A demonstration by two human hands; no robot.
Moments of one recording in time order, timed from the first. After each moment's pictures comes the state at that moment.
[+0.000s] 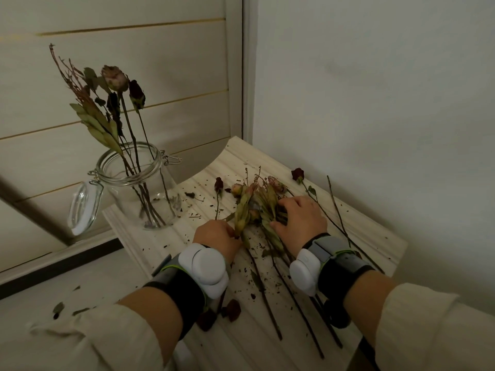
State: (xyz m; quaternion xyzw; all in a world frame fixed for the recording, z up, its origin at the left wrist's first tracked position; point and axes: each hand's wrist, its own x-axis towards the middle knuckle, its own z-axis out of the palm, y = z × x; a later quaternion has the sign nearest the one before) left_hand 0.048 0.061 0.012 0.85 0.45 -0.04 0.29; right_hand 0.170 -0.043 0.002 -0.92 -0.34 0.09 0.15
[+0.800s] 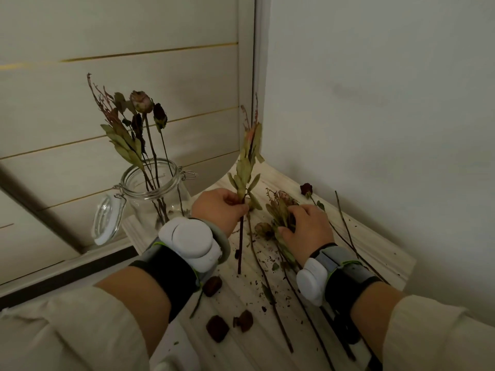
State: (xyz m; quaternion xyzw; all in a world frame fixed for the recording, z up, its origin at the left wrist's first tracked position) left_hand 0.050 0.090 0.071 0.75 0.44 0.17 0.46; right_hand 0.166 -0.036 0.019 -0.92 -0.33 0.09 0.18
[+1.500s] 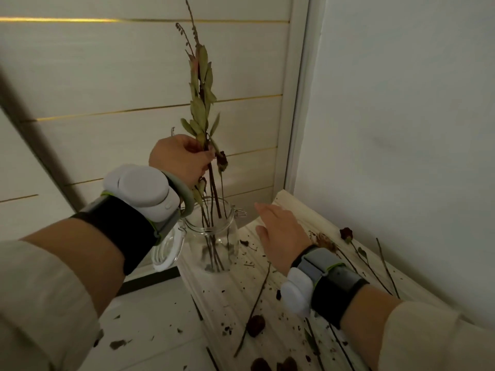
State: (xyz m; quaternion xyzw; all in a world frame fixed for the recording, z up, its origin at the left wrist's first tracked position) left_hand -0.020 0.186 0.209 0.72 0.45 0.37 0.37; right_hand 0.100 0.061 0.098 -0.81 -0.55 0.08 0.19
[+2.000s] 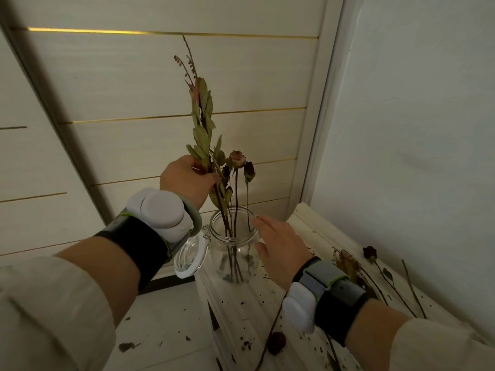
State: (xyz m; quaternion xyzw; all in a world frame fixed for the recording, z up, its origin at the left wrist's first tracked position) left_hand -0.049 0.216 0.182 0.72 0.50 0.37 0.32; right_hand 0.073 0.089 0.094 -0.78 -0.60 0.08 0.16
